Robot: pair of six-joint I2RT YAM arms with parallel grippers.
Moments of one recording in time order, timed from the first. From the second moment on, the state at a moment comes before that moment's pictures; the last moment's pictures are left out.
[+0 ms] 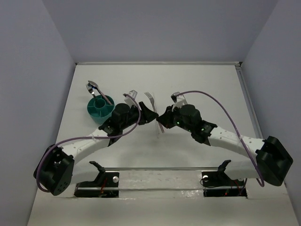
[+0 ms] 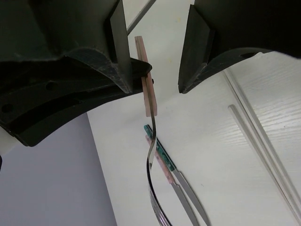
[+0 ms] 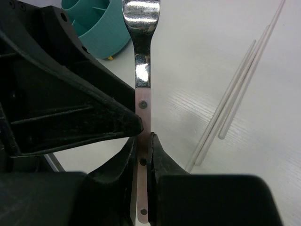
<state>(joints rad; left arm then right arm) -0.63 1.18 0.57 0.34 0.22 -0.86 0.83 1.26 0.71 0.24 -0.01 0.49</state>
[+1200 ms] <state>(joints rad) -0.51 1.14 0.83 0.06 -0.16 -0.69 0.84 1.08 0.69 0.17 -0.07 0.45</state>
